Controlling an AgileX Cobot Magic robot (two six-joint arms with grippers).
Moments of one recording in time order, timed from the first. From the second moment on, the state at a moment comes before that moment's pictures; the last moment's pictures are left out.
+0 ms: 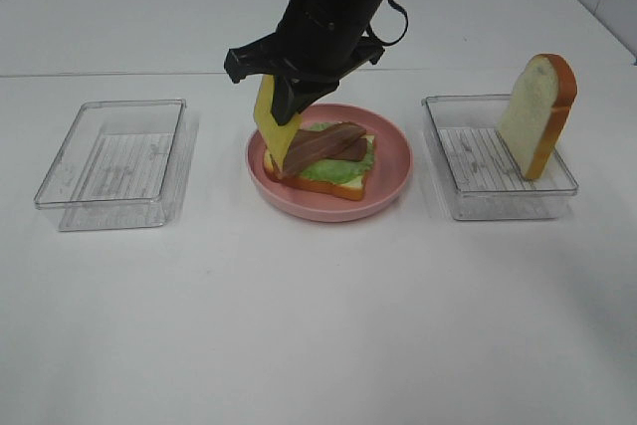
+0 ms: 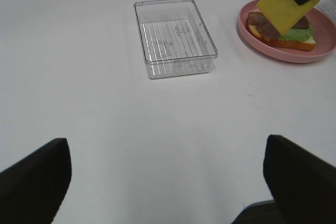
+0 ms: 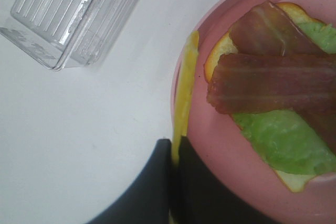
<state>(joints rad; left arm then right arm) -0.08 0.00 -0.52 -0.06 1.08 -0.01 0.56 2.16 -1.82 0.31 0.94 -0.14</state>
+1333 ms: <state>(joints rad) -0.08 0.00 -0.52 -0.06 1.08 -0.01 0.56 2.27 -1.82 -0.06 0.81 -0.06</state>
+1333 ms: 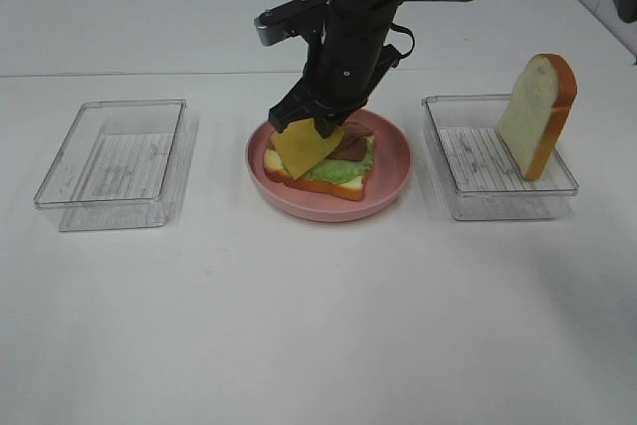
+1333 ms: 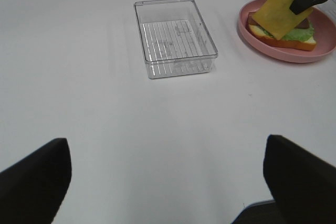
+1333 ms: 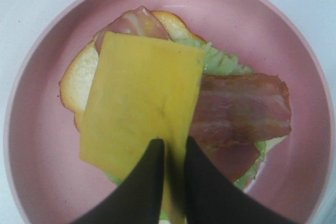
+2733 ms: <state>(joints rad) -0.08 0.00 -0.52 -0.06 1.08 -0.01 0.25 2.15 -2.07 -0.14 1.22 -0.07</state>
